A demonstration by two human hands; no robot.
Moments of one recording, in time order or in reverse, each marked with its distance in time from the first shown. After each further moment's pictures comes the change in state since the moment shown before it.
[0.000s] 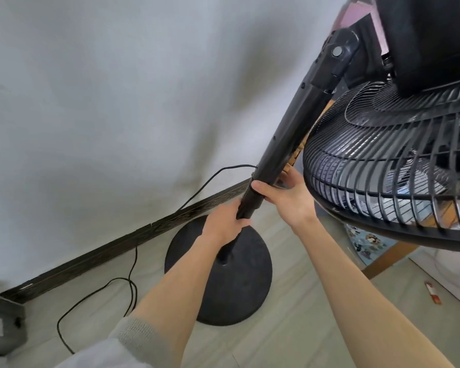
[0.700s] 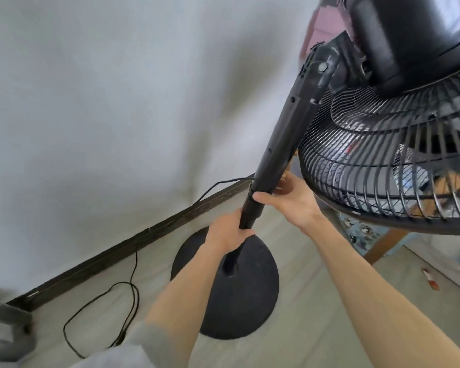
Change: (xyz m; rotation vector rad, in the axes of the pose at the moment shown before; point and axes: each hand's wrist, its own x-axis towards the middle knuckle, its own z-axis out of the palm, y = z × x) left_hand -0.023 0.025 0.018 0.071 -0.111 -0.020; right_hand -0.015 0.010 -0.046 -0.125 -0.077 0.027
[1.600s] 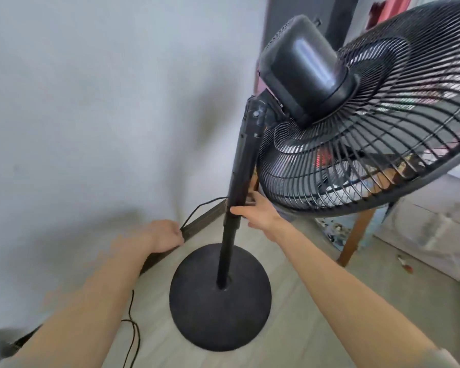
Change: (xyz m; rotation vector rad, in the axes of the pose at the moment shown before) left_hand -0.068 0.005 -0.137 0.465 -0.230 -0.213; right_hand -0.033 -0.003 0.000 0.072 -0.023 0.144
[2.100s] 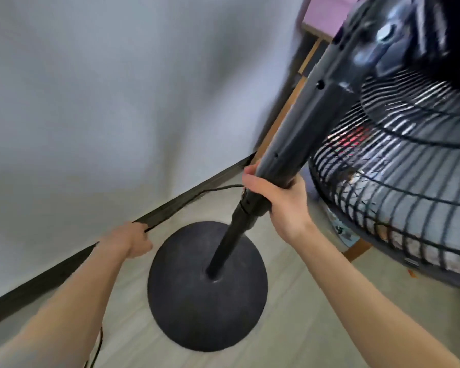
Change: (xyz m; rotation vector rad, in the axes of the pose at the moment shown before) left_hand 0.147 -0.103 0.111 0.095 -0.087 -0.185; right_hand 0.064 0.009 0.024 0.354 0.121 -0.313
